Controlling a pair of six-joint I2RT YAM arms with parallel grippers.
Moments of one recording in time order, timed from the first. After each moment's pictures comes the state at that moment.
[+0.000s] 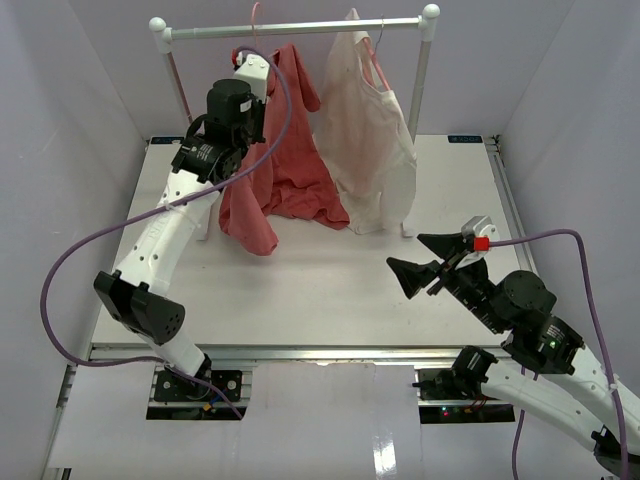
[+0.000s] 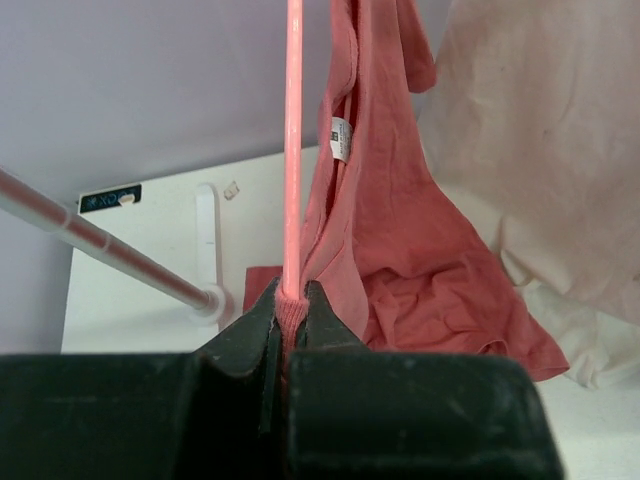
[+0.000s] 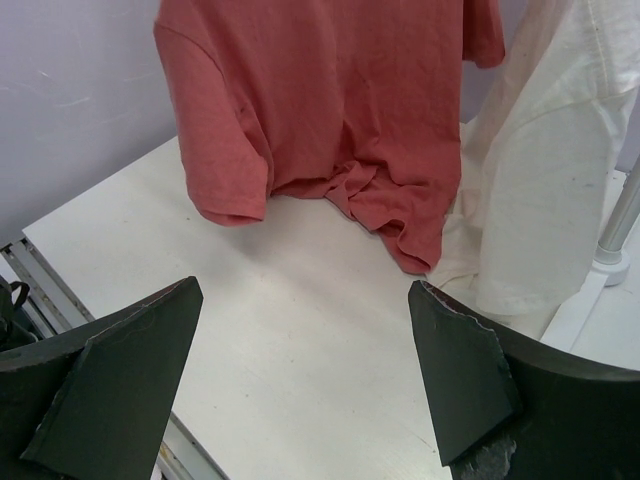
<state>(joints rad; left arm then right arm) -0.44 1.64 1.91 -0.55 -0.36 0.08 0.96 0.42 0.77 -0.27 0.20 0.11</state>
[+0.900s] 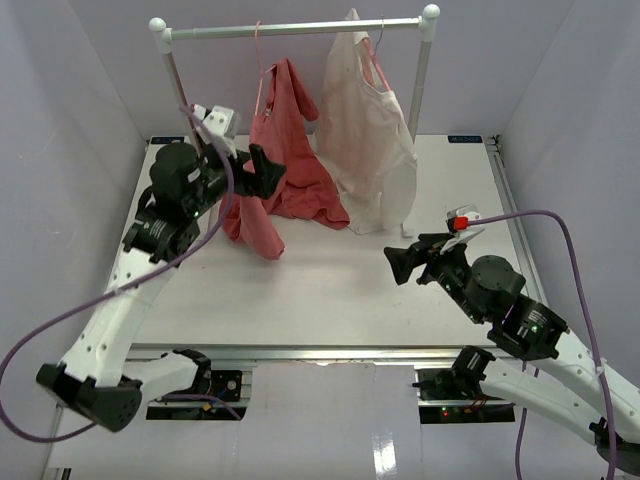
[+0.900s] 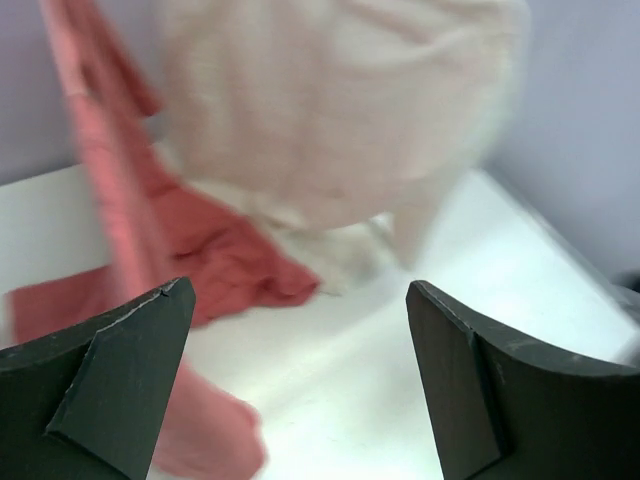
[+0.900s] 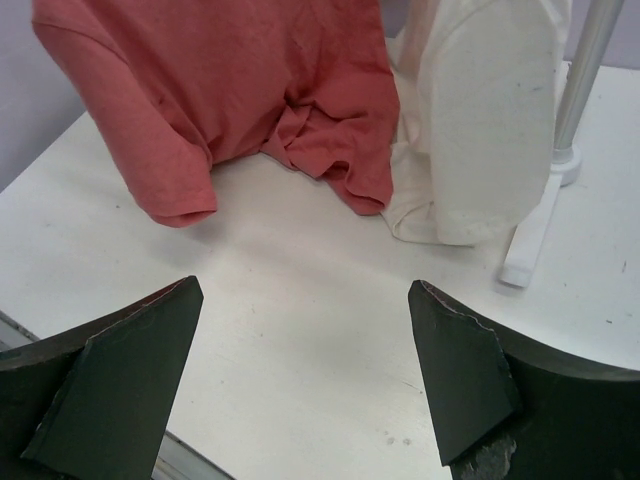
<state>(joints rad) -0.41 1.18 1.42 -0.36 0.13 -0.13 0.96 0.54 0.80 -0.35 0.38 0.23</state>
